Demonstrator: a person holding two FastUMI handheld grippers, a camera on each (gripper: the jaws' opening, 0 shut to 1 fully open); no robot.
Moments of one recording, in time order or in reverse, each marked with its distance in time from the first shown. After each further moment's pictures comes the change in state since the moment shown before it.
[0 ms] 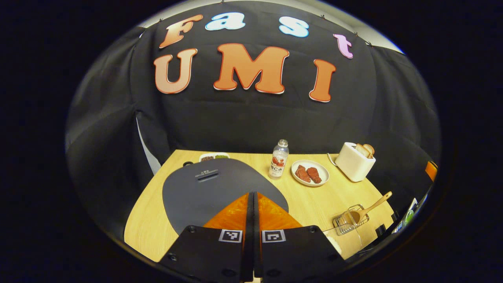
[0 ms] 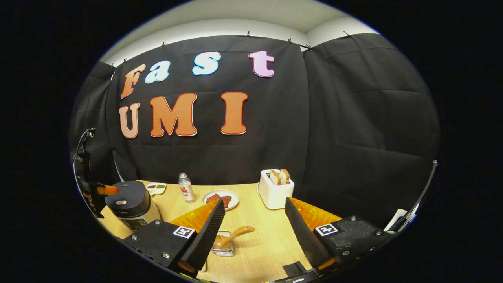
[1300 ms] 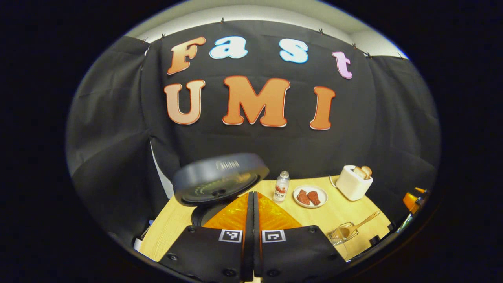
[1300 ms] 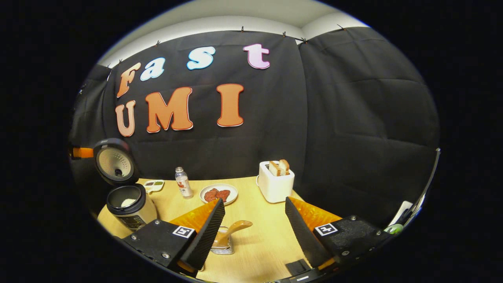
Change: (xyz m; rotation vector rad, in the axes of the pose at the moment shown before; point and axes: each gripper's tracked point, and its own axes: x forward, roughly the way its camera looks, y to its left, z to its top) left arm -0.113 -0.006 0.132 0.018 -0.280 0.074; right arm 0.015 0.003 -0.032 0.066 0.031 0.024
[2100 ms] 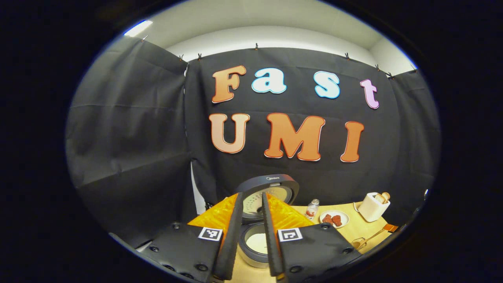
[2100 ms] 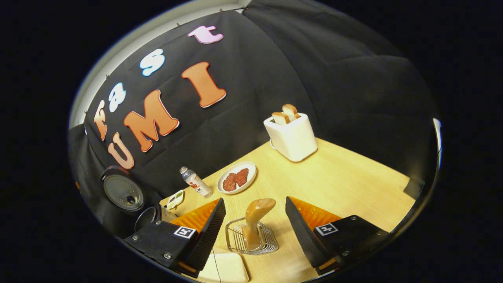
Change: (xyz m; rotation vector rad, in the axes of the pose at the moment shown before) left arm -0.080 0.102 0.050 -0.017 -0.163 0.240; right arm 0.087 0.032 -0.119 0.461 0.232 0.063
